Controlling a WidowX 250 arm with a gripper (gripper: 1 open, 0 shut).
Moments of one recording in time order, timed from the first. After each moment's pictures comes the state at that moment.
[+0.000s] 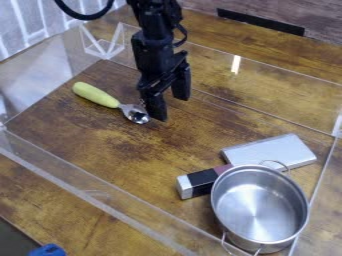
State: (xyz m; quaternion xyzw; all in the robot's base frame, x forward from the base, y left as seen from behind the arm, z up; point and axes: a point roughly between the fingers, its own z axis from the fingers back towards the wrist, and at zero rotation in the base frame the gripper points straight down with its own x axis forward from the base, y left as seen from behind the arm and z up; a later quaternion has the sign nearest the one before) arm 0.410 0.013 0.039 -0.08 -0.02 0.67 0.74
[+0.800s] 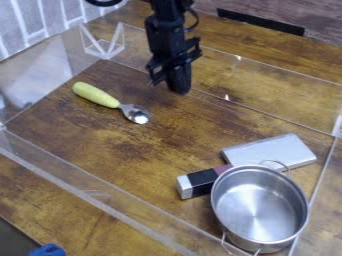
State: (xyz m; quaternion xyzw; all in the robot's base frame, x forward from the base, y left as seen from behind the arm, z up) arm 0.439 0.012 0.065 -0.08 -0.01 0.60 0.79
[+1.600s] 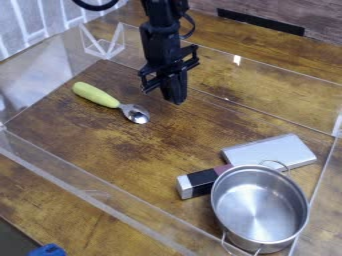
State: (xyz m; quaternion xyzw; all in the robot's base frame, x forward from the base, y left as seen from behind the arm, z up) arm 0.416 0.006 0.061 -0.07 0.02 0.59 0.81
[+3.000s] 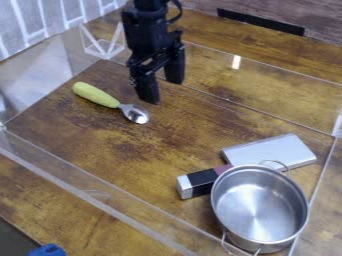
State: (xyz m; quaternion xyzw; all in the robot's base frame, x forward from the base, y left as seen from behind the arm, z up) arm 0.391 0.020 0.087 -0.07 -0.02 0.69 0.72
